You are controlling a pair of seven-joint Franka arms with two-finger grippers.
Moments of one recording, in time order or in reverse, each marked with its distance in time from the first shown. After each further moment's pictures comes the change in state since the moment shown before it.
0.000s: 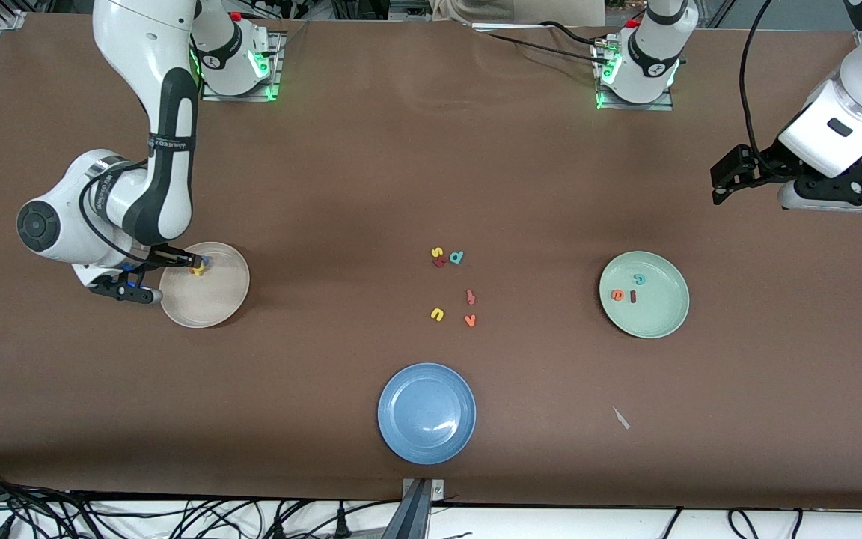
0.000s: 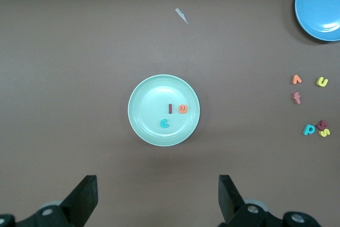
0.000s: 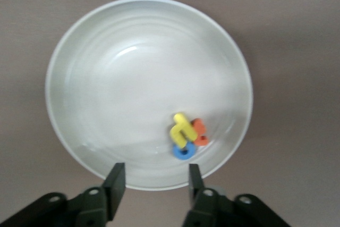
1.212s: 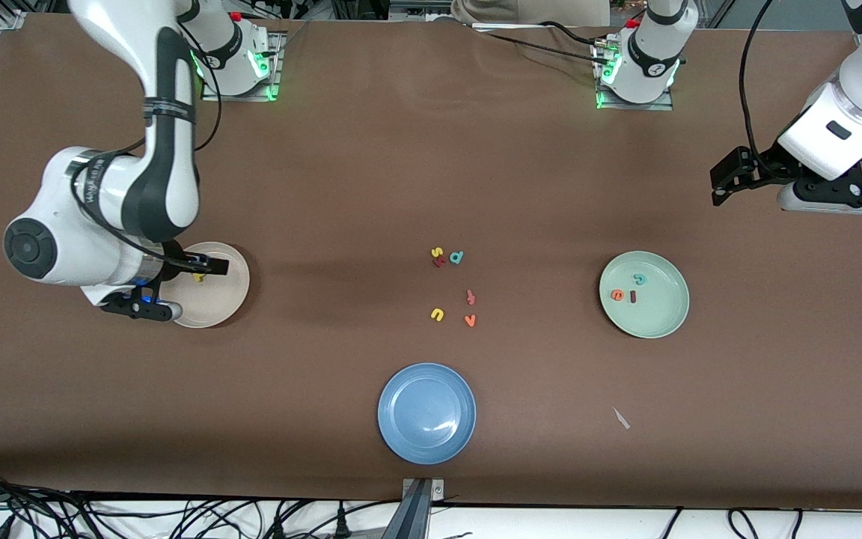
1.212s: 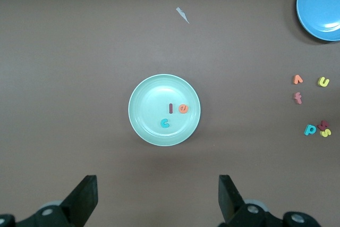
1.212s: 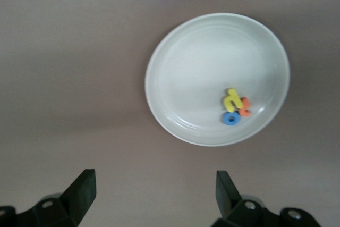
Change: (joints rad) left arm 0.002 0.004 0.003 0.001 0.000 0.000 0.000; right arm -0.243 -0.151 0.284 0.324 -0.284 -0.270 0.206
